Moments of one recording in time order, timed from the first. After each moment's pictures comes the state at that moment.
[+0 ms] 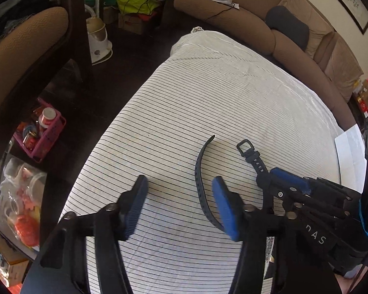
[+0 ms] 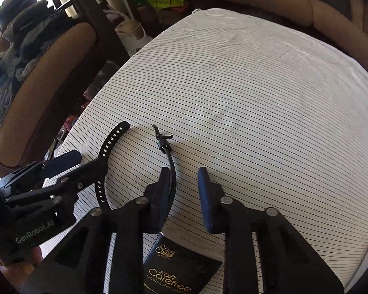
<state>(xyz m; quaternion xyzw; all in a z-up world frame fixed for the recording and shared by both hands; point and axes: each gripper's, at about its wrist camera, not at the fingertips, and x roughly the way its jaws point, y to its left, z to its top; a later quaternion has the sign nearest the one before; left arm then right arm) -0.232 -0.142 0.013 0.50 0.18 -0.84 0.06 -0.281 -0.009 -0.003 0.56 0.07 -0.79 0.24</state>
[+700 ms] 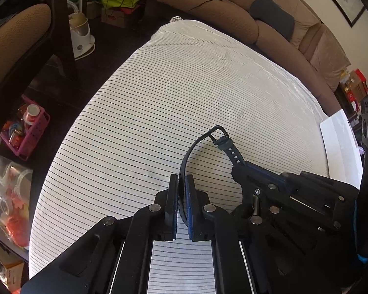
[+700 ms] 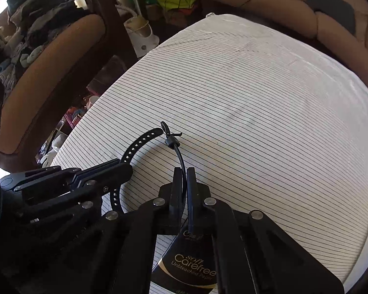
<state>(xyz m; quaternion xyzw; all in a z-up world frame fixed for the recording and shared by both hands) -0.222 -0.120 0.014 0.51 0.19 -0.84 0.00 -0.254 -0.021 0.012 0.54 0.09 -0.80 0.24</state>
